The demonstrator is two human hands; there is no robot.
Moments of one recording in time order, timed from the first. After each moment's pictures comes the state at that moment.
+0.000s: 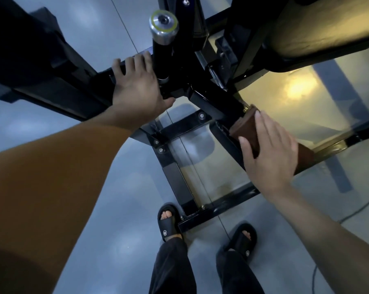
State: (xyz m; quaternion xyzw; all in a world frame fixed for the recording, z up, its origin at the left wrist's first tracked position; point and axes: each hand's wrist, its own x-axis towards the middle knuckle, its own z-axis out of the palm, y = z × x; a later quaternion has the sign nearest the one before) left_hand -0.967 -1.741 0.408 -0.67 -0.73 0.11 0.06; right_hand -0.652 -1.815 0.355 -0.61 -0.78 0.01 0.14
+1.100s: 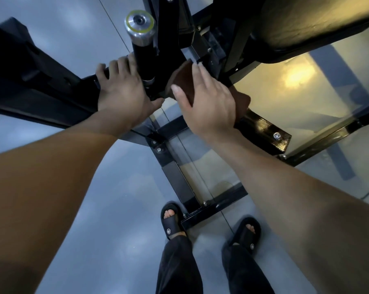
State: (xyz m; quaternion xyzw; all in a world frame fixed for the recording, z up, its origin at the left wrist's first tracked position) left_hand -0.968 -1.742 0.404 -0.67 -0.73 0.11 0.08; right_hand -0.775 -1.736 0.374 -0.60 -0.78 0.07 0.17
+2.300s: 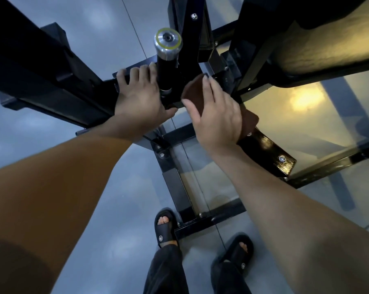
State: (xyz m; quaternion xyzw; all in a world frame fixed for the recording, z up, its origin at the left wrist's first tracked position) left_hand -0.968 -1.741 0.404 -0.66 -0.74 0.10 0.07; right_hand -0.787 -1.730 0.360 -0.58 -0.79 0.03 0.20
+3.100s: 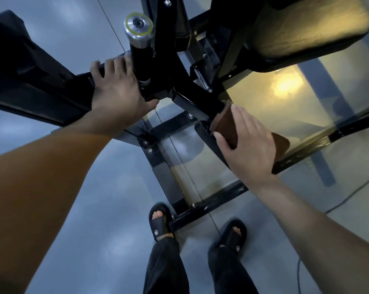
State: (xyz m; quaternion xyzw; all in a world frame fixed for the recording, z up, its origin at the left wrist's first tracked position) left_hand -0.968 -1.741 0.405 -0.67 -0.73 0.09 0.07; right_hand -0.661 -1.795 0.363 -0.61 -0.78 0.05 0.11
